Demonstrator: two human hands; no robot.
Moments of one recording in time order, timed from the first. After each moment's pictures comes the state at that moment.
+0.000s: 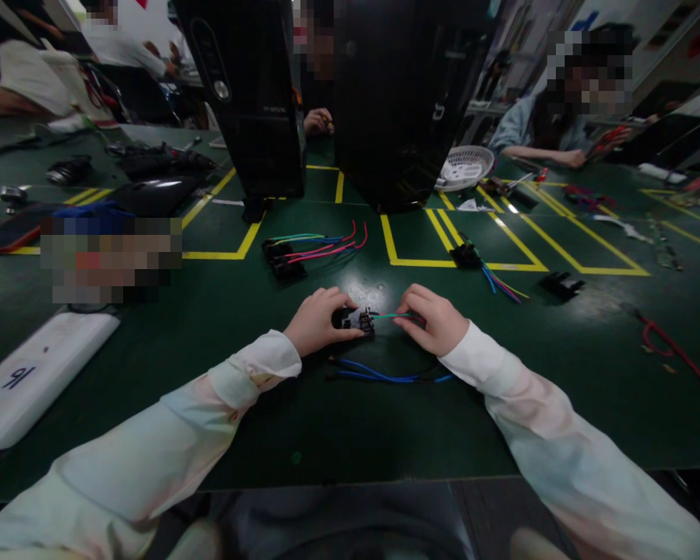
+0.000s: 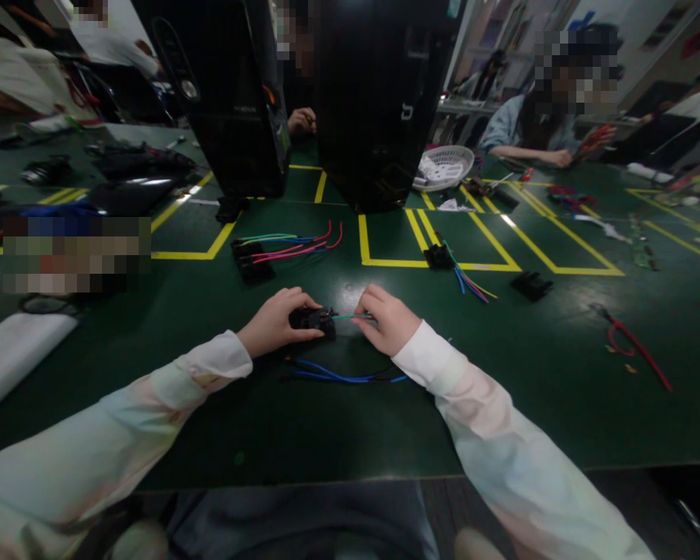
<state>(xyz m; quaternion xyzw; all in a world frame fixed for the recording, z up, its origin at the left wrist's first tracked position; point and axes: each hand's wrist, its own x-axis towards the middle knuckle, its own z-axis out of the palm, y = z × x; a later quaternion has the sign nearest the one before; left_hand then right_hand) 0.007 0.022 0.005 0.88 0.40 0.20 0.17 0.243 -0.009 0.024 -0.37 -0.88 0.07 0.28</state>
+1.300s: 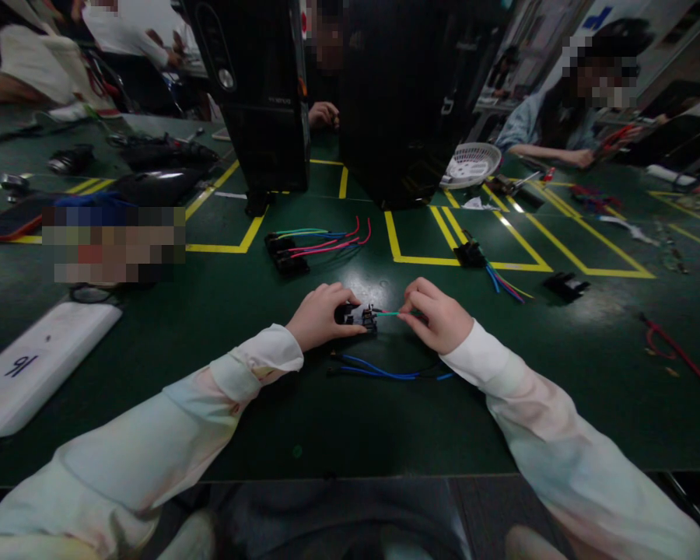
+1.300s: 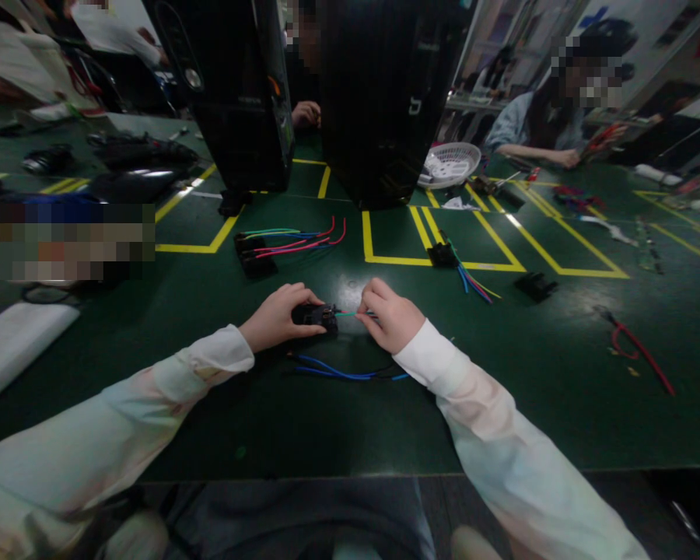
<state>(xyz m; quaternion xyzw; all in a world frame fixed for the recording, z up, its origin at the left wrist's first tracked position) 0.006 0.023 0.003 0.88 0.41 0.19 0.17 0.244 -0.013 0.028 -0.42 -0.88 0.04 0.23</state>
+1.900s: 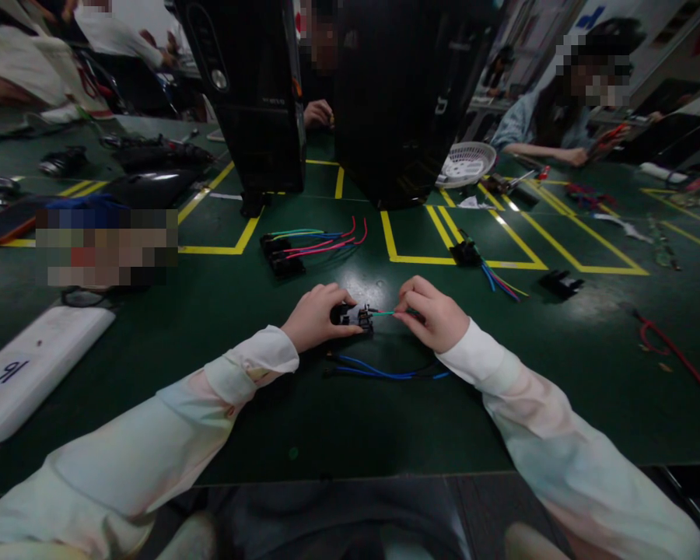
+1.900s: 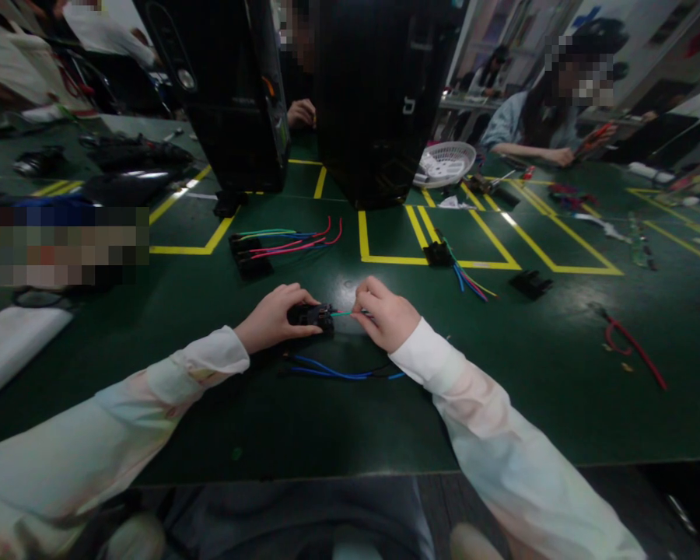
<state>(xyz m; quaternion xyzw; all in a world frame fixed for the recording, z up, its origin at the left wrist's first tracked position) 0.006 0.024 0.004 0.88 0.41 0.19 0.17 0.242 -0.014 0.029 -0.41 -0.88 0.04 0.23</state>
